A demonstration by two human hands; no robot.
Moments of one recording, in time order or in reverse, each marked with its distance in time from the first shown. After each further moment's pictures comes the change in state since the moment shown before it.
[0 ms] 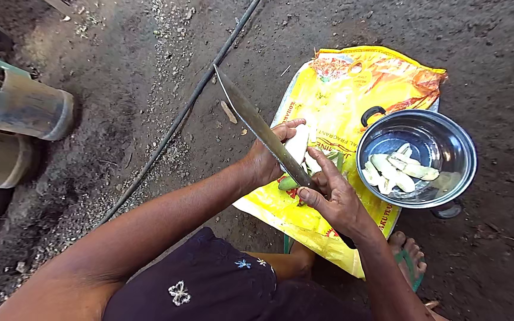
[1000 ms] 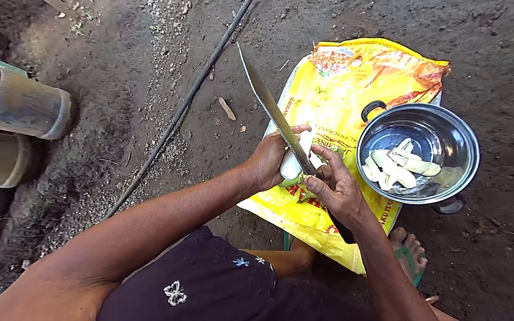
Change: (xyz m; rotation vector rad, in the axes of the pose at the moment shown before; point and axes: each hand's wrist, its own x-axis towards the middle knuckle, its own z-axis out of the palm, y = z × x) left_hand -0.007 -0.009 0.007 -0.030 -0.006 -0.037; right_hand 0.003 0.013 -0.004 0.032 0.074 0.004
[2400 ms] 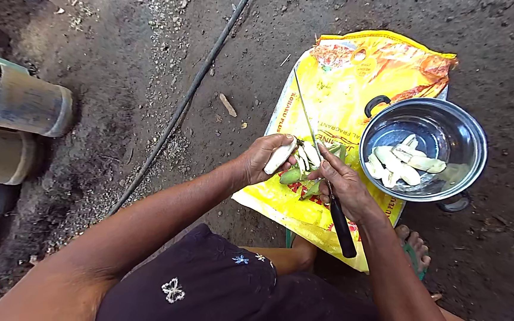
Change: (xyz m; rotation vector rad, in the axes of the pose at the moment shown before) left_hand 0.012 -0.004 -0.034 0.064 0.008 -0.243; right_hand 0.008 0.015 -0.008 0.449 0.013 0.432
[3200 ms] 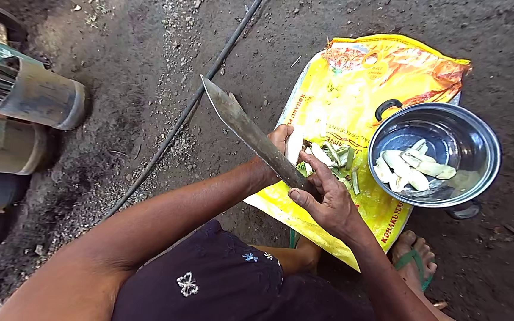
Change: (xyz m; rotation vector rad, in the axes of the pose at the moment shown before) left_hand -0.010 0.009 0.029 -0.134 0.316 0.067; right_hand -0.019 0.006 0.047 -0.568 -0.042 -0.533
